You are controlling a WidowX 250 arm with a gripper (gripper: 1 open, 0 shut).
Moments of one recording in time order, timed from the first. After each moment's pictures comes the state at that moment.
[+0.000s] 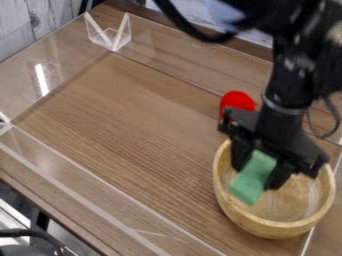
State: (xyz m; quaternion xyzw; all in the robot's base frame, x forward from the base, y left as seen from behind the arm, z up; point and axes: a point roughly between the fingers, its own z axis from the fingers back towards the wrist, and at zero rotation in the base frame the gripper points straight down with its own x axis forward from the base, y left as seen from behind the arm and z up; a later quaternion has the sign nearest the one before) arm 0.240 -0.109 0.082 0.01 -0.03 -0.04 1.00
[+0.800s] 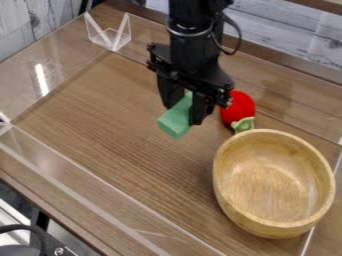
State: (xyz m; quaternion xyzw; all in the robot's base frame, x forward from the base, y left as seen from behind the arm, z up) arm 0.253 -0.012 0.102 0.01 -0.05 -0.07 1.00
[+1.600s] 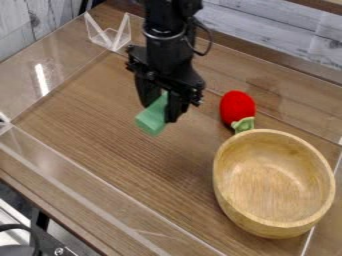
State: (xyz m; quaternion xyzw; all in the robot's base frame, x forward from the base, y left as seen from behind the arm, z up) arm 0.252 0.023 0.089 0.03 -0.04 -0.05 1.00
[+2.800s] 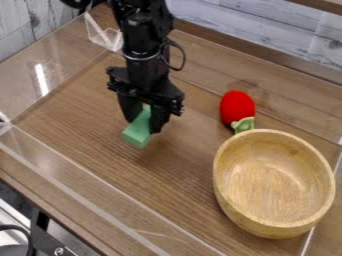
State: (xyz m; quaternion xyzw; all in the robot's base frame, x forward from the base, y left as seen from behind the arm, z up) arm 0.252 0.049 0.056 0.01 -0.03 0.03 1.00
